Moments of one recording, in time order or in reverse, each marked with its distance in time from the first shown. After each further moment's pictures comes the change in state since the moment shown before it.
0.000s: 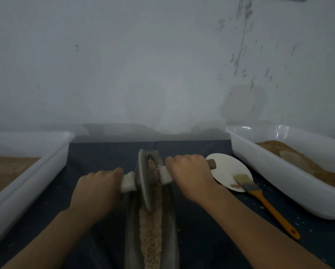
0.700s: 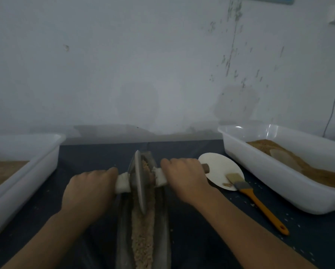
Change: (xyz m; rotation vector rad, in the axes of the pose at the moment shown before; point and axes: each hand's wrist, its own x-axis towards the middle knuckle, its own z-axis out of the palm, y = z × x) left_hand 0.002 0.001 -0.003 0.072 -0.009 0.072; right_hand -0.008 0.003 0.010 0.052 0.031 0.017
